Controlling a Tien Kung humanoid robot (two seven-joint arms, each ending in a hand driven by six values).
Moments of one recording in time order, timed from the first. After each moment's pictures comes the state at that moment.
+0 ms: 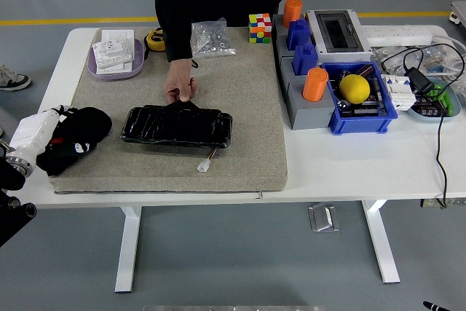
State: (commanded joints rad) left arm -0.48 0.49 -0.67 -0.77 1.60 0.51 -0.04; right arm 0.17 -0.32 0.51 0.28 -0.32 0.08 -0.19
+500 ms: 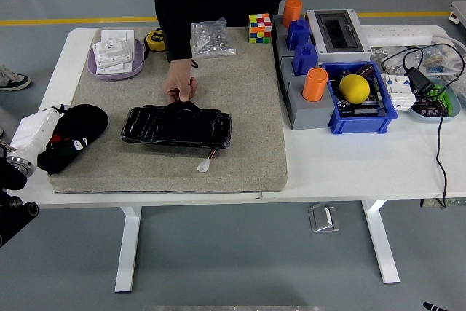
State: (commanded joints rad) left arm -0.48 0.48 -0.67 -0.76 1.57 0.52 -0.05; right arm 0.17 -0.32 0.50 0.28 -0.32 0.07 -0.19
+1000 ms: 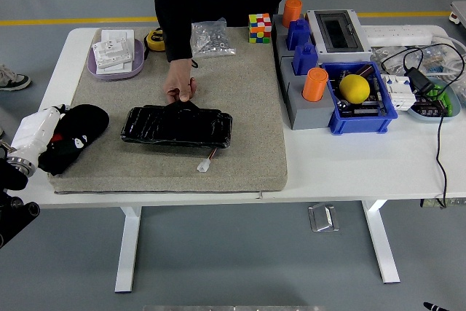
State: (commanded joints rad) left arm -0.48 0.47 -0.67 -0.77 1.55 0.55 -0.08; right arm 0.17 -0.32 0.51 0.28 -0.33 0.07 -0.19
